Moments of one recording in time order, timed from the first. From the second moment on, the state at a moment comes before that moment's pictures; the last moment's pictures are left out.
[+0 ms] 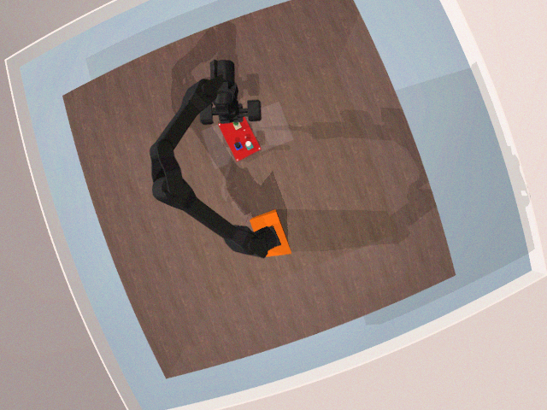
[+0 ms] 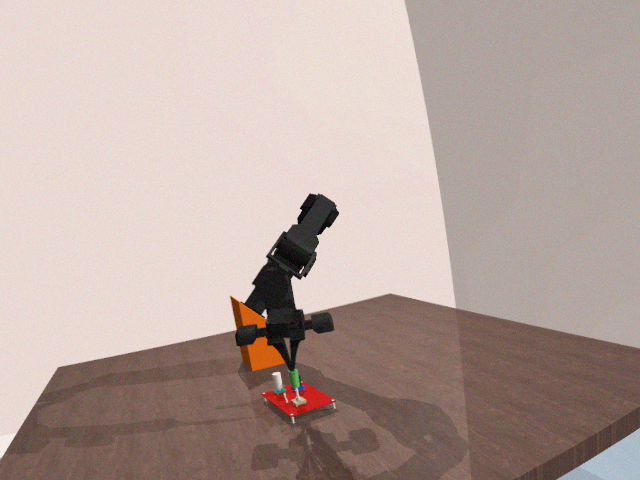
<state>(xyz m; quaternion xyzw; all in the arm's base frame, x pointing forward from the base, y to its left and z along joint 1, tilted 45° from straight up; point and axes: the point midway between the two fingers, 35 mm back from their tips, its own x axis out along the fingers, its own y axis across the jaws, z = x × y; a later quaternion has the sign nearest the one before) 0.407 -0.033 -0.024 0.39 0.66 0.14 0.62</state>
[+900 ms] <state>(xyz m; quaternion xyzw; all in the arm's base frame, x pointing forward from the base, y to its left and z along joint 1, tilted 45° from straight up) 0.407 -0.030 -0.028 0.40 0.66 0.13 0.62</state>
